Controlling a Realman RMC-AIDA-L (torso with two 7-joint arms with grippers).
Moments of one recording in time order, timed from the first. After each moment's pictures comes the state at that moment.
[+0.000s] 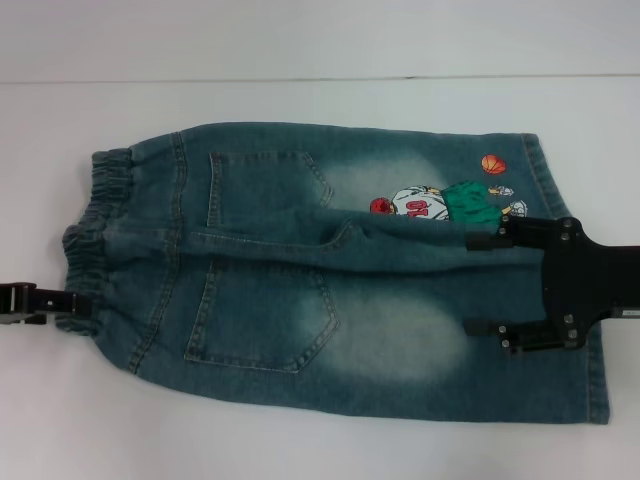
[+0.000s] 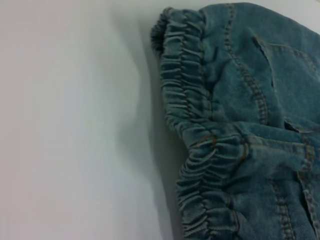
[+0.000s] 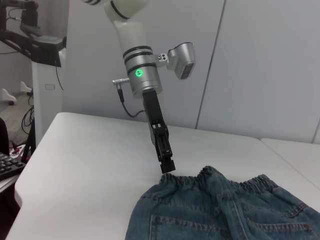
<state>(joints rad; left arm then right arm) -0.53 -2.01 0.52 0.88 2.62 1.52 -2.32 0.50 2.05 -0.60 -0.71 -2.10 -1.80 0.88</state>
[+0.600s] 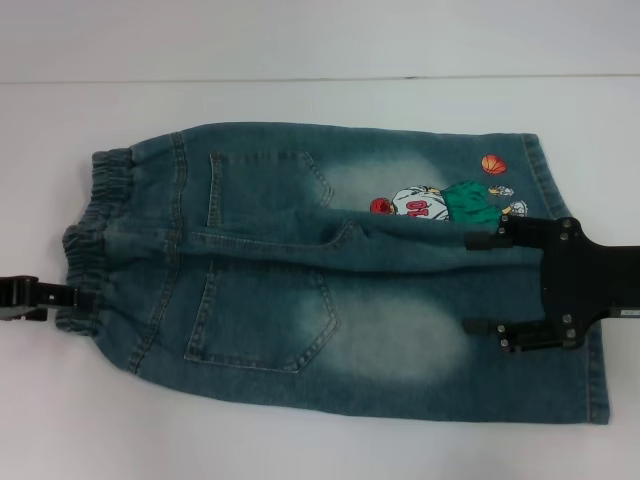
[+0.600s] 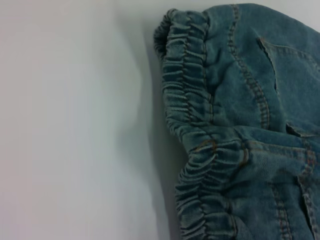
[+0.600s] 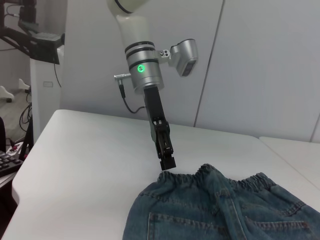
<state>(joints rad) -0.55 -2.00 0.52 0.88 2.63 1.52 -2.35 0.50 2.06 -0.60 -0.71 -2.10 -1.79 0.87</state>
